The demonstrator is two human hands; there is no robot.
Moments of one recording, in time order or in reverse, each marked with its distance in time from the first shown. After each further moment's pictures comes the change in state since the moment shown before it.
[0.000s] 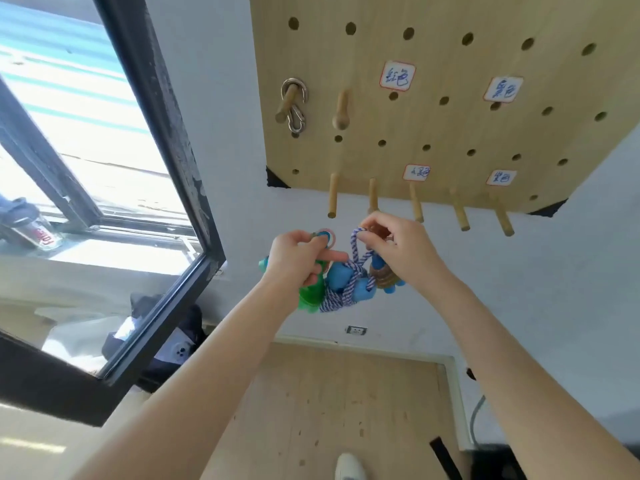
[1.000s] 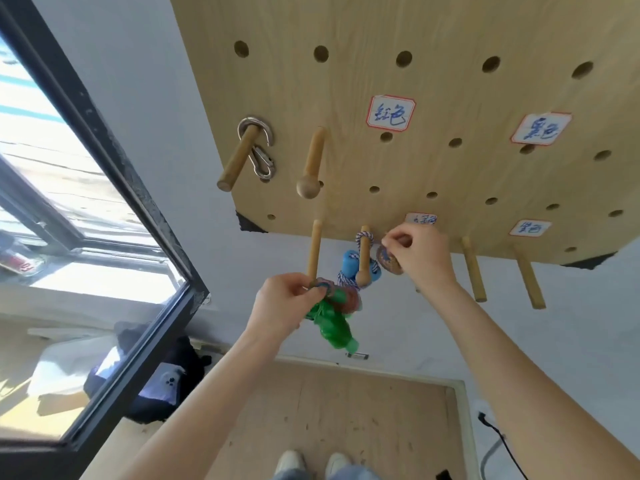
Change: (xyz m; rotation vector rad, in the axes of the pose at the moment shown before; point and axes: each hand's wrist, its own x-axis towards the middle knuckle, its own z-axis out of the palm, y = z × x) left_hand 0.100 0.014 0.030 0.436 0.046 0.076; right_hand 0.124 0.103 -0.022 -0.079 0.152 0.334
